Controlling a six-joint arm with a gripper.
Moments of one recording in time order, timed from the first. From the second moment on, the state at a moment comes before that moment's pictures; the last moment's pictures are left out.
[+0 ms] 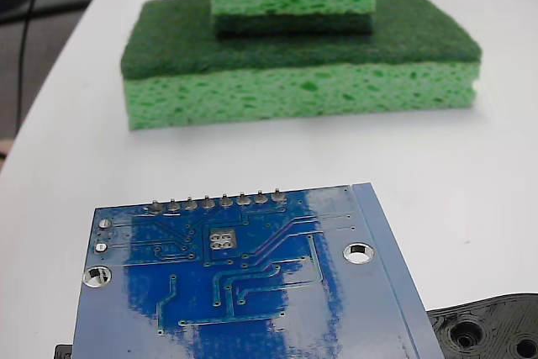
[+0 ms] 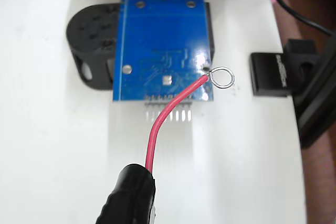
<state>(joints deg) 23.3 146.5 138.5 48.6 -14.9 -8.3</state>
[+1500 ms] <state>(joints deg) 27.9 98.3 113.3 47.7 -31.6 -27.4</state>
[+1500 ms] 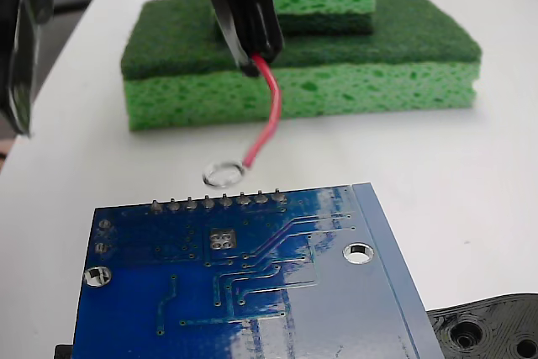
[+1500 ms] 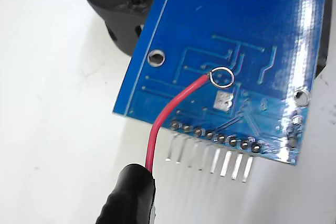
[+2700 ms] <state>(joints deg) 30.0 95.4 113.1 47.8 -33.7 -30.0</state>
